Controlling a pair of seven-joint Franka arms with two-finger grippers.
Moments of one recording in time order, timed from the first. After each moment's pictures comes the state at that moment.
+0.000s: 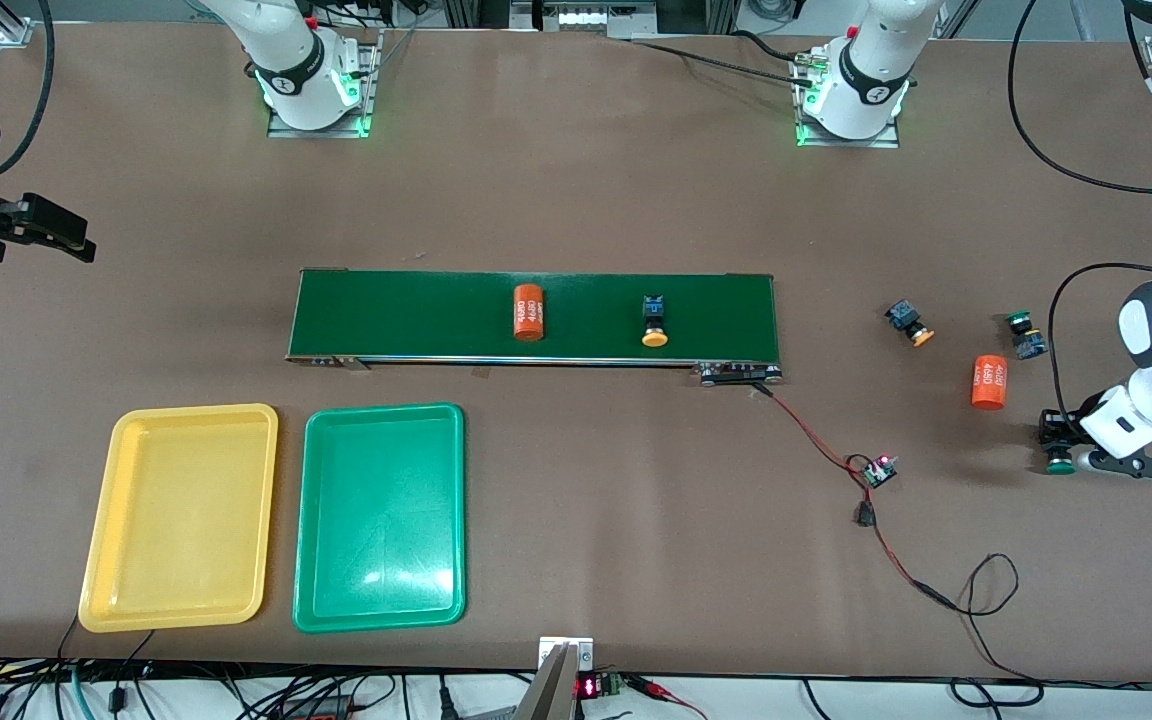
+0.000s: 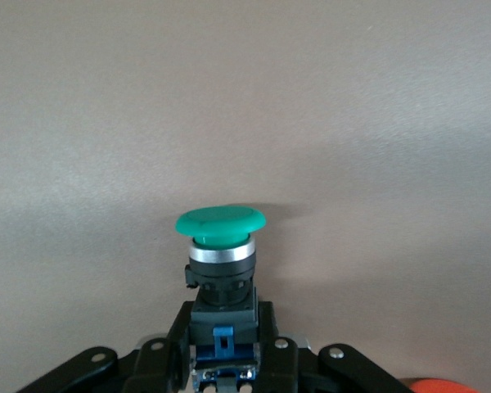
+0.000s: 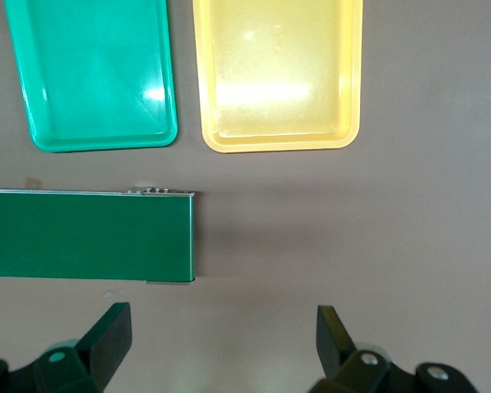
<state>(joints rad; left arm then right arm) 0.84 0.84 -0.57 -1.61 0.63 2.32 0.16 0.01 0.09 -0.04 -1.49 -0.02 1.52 -0.04</state>
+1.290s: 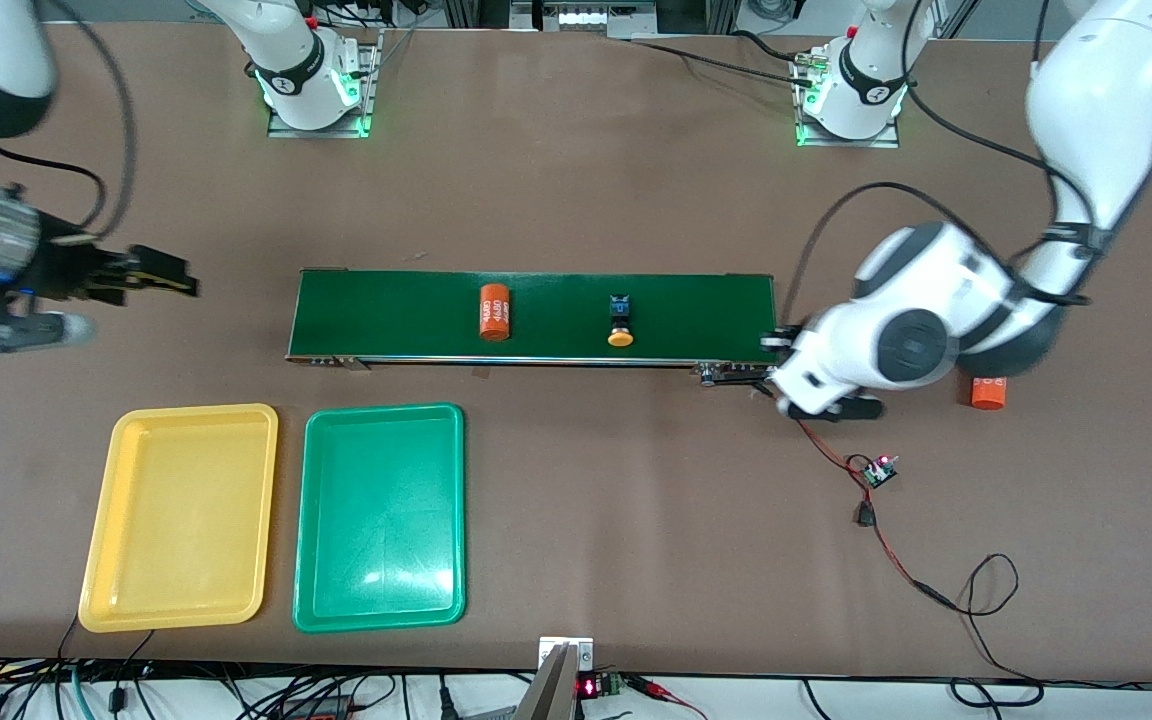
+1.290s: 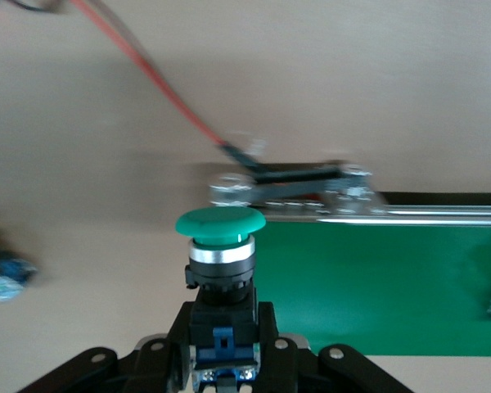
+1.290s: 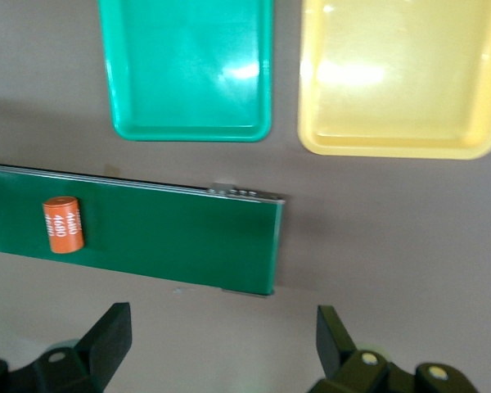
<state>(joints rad) 0.46 0.79 -1.06 -1.62 0.48 1.71 -0.73 0.12 0.21 -0.03 -1.49 0.14 1.57 0.01</state>
